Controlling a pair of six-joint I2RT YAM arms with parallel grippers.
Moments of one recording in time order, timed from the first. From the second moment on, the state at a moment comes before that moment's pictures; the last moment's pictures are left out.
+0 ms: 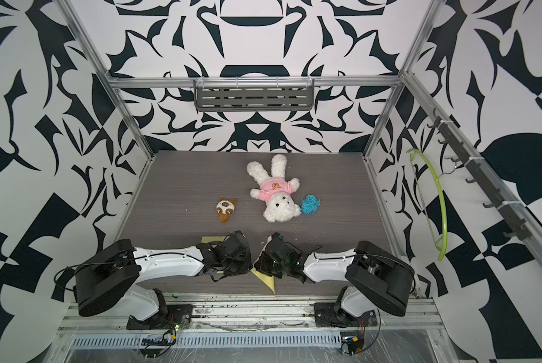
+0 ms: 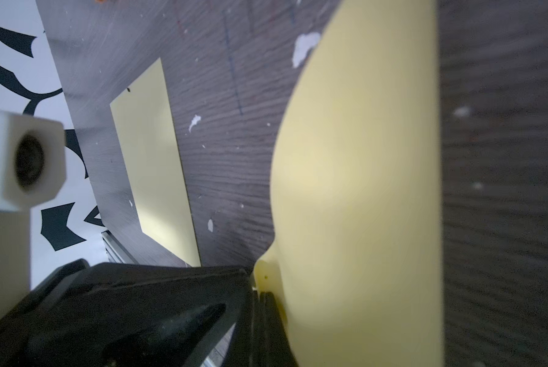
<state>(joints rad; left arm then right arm) -1.06 1.51 0.64 -0.17 0.10 -1.08 0.98 1.45 0.44 0.22 -0.19 1.27</state>
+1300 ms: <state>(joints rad) -1.06 1.51 0.64 -0.17 0.10 -1.08 0.99 1.51 0.46 0.24 -0.20 1.27</state>
